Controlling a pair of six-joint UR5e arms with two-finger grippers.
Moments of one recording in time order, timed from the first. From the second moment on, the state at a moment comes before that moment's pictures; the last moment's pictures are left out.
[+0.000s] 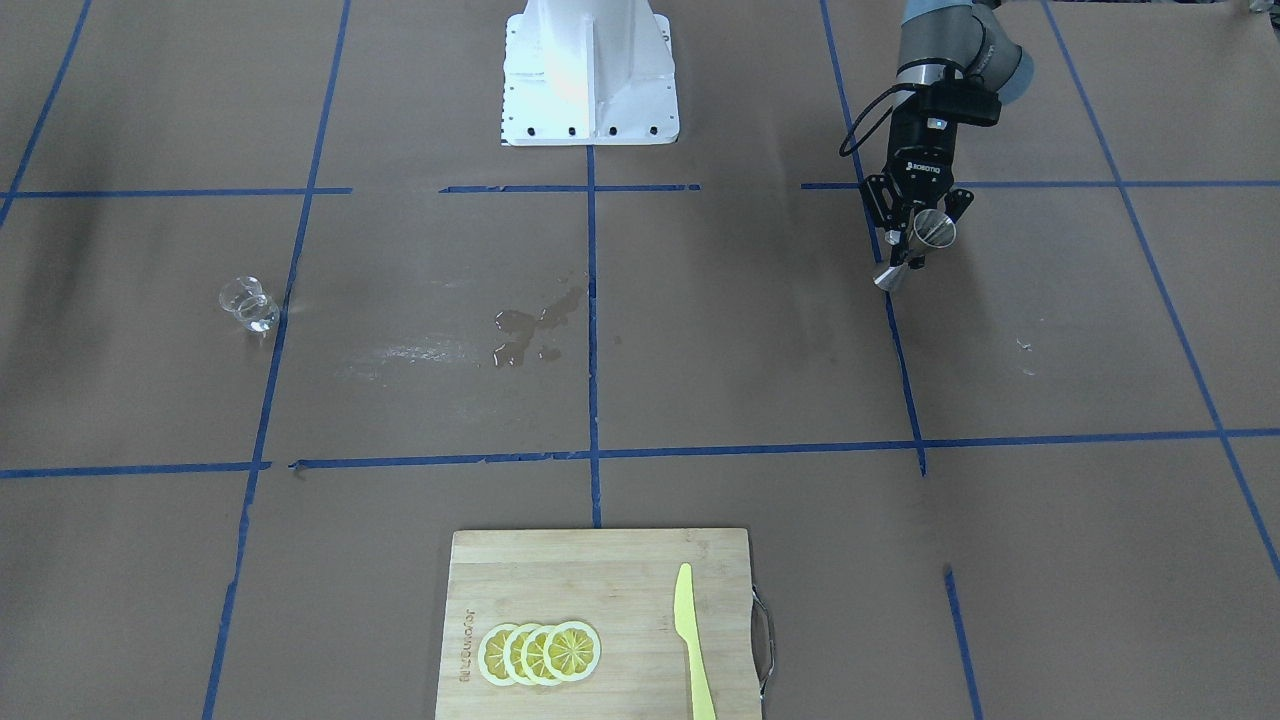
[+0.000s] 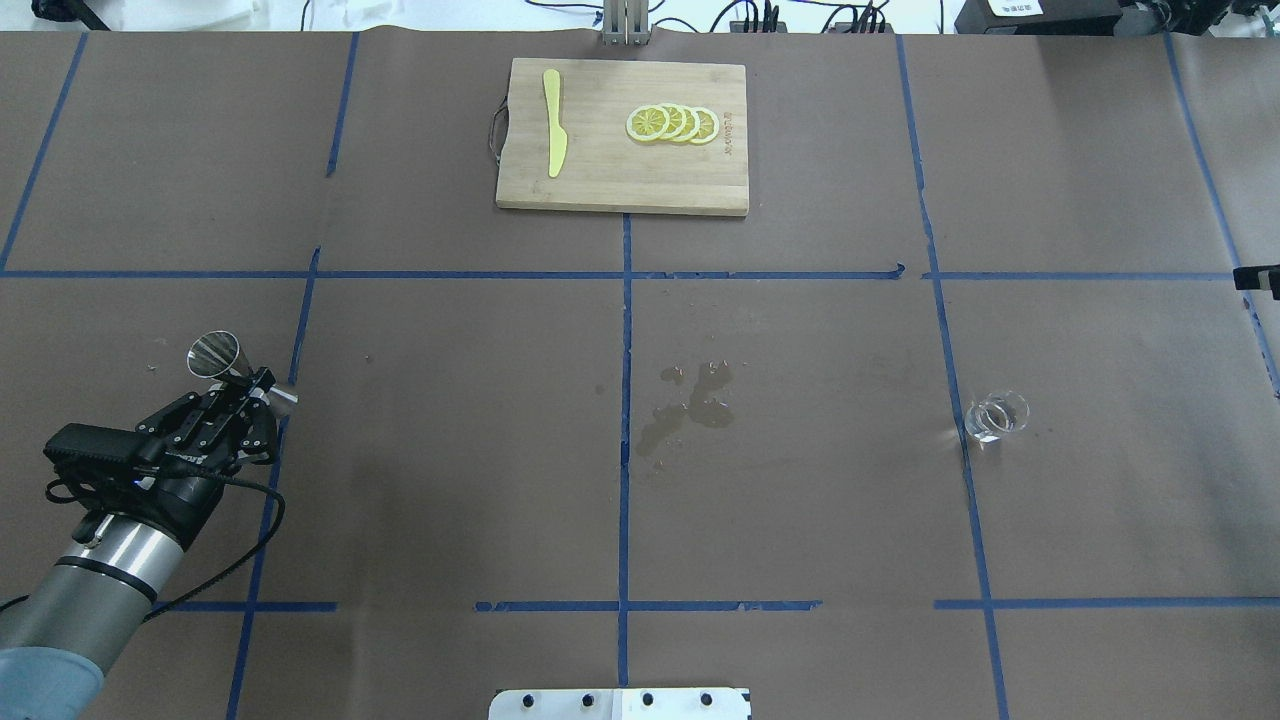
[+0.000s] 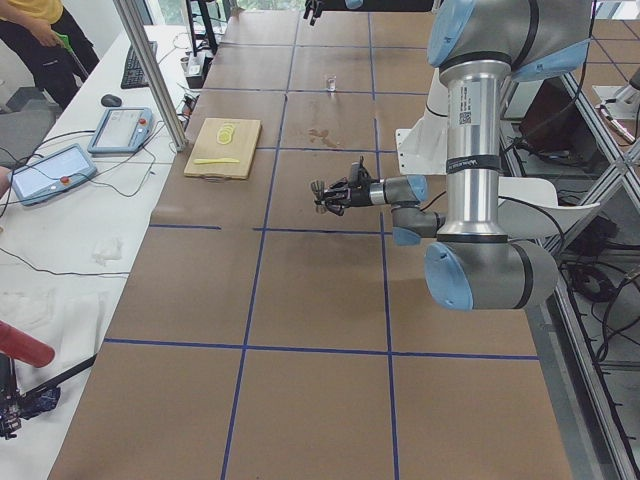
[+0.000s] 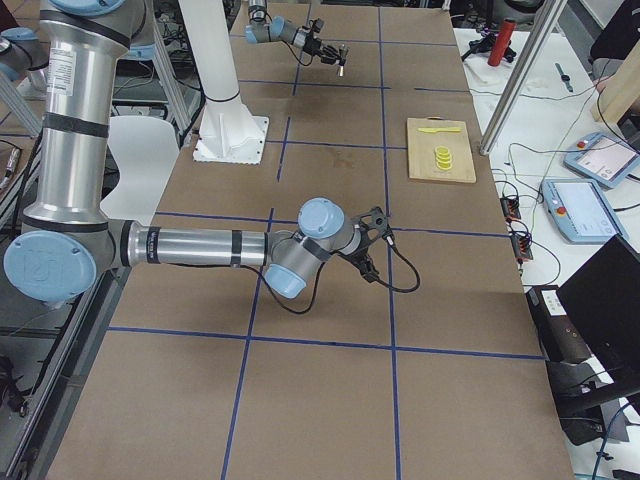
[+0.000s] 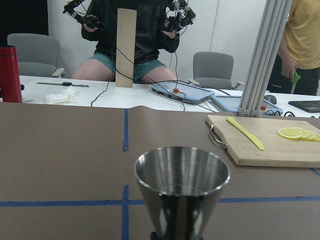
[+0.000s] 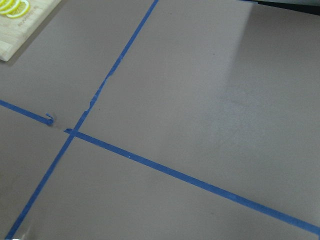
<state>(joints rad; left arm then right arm) -0.13 -1.44 -1.82 -2.76 -0.53 -1.07 1.28 -1.78 1.68 -0.46 2.27 0.54</state>
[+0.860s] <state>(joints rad) -0.13 -1.50 -1.83 -2.76 -0.53 -1.04 0.95 -1.88 1.73 -0.16 1.77 0.86</state>
